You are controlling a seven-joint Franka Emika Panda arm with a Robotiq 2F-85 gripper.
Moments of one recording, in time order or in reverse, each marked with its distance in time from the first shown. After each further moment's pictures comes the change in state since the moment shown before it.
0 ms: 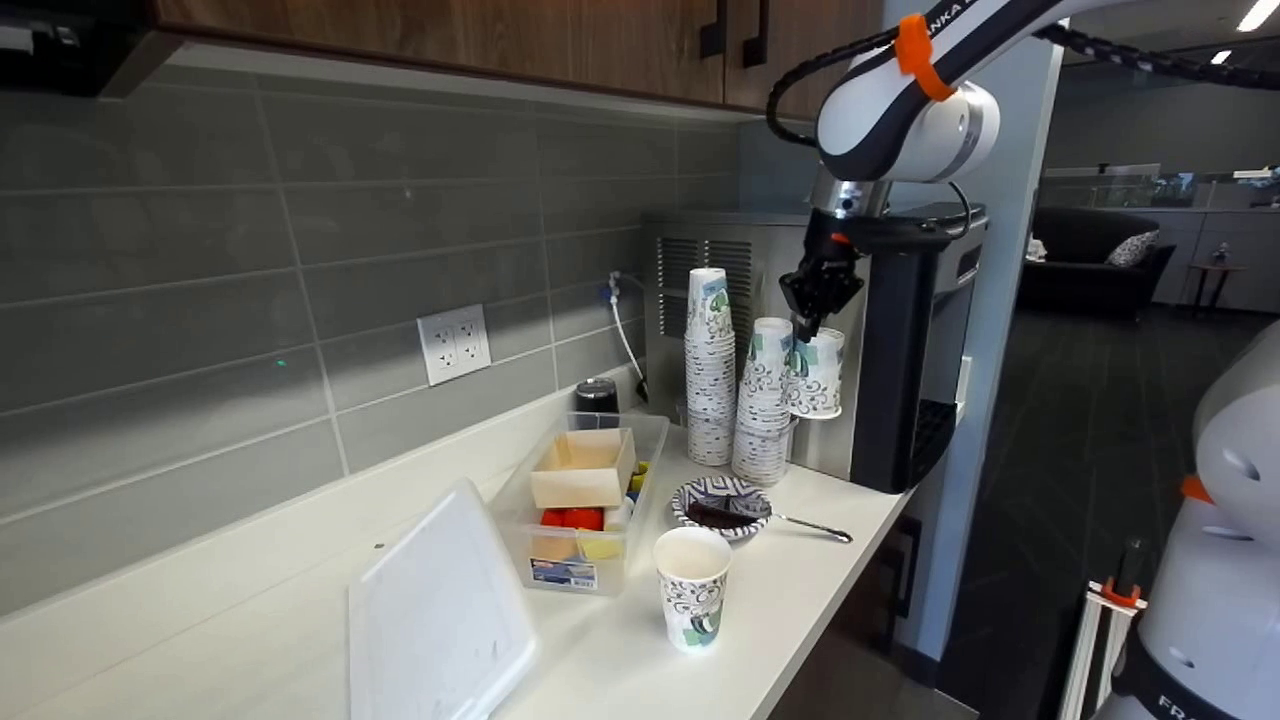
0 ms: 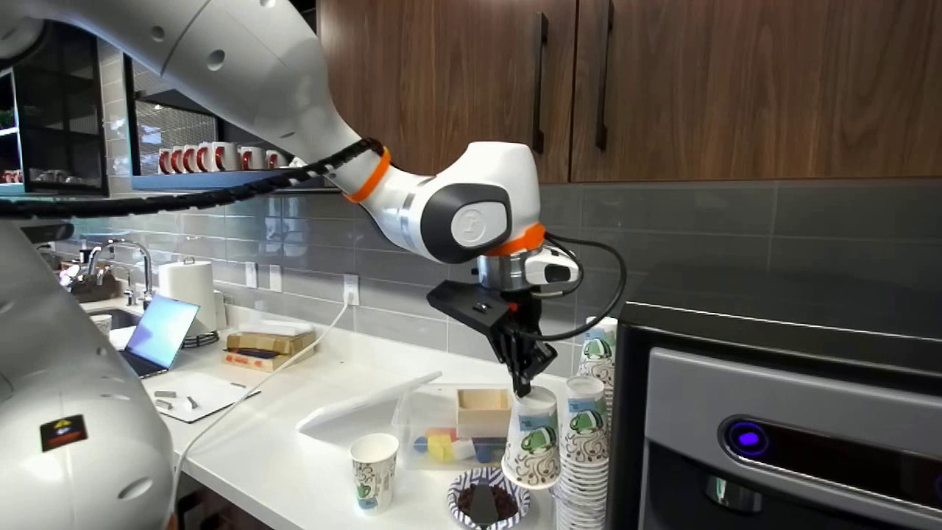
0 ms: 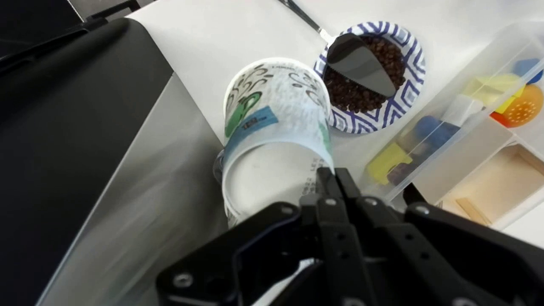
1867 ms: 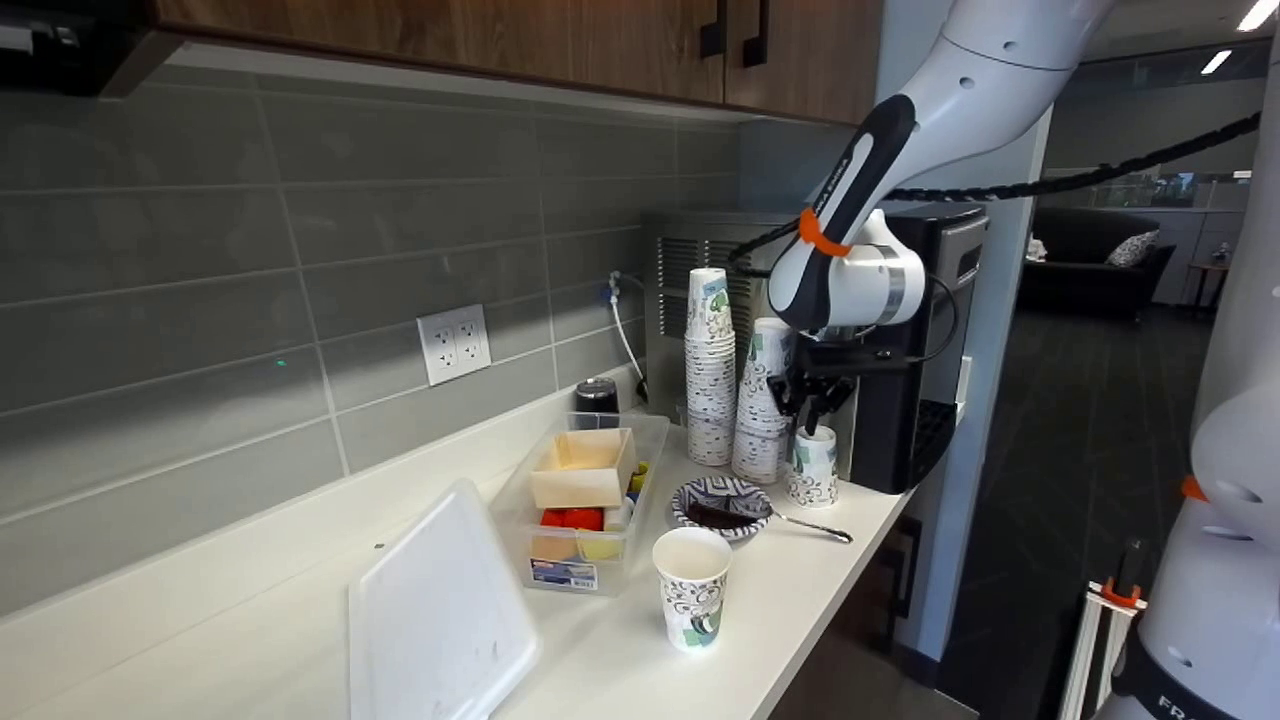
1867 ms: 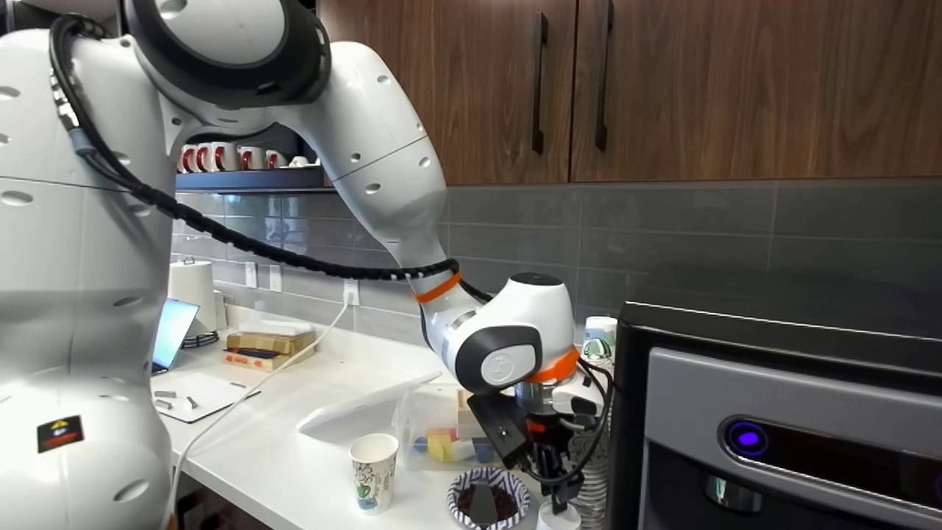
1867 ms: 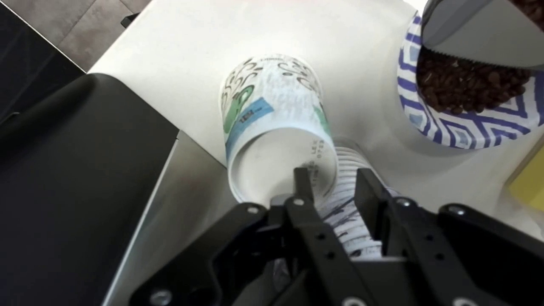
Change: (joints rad) arm -0.016 0.506 -0.007 0.036 0.188 0.405 0.098
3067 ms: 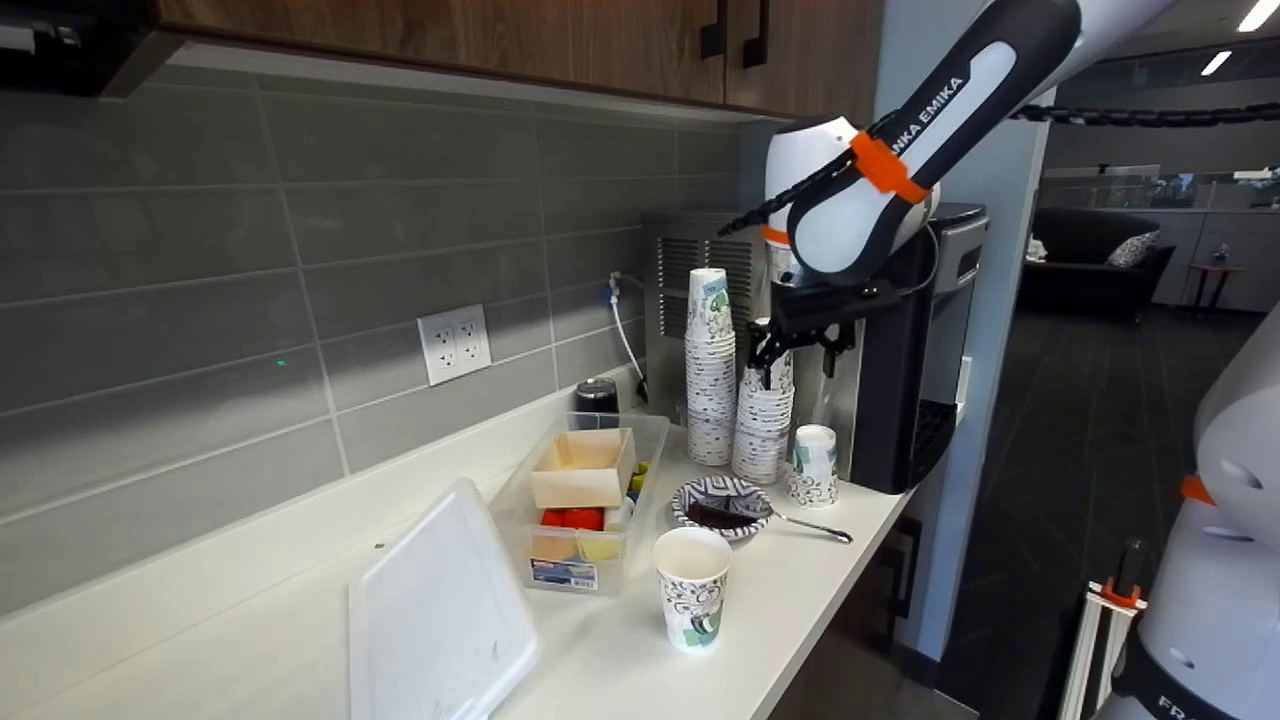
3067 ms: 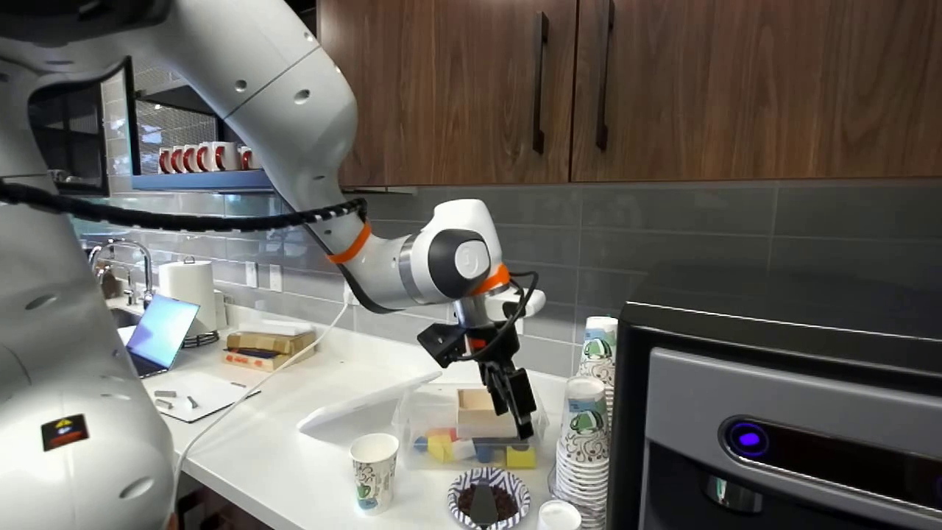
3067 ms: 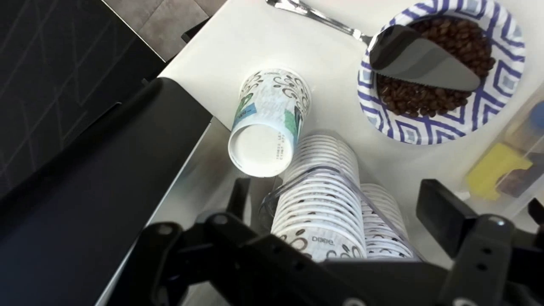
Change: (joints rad) arm 0.021 -0.354 0.127 -0.074 -0.574 -0.301 0.613
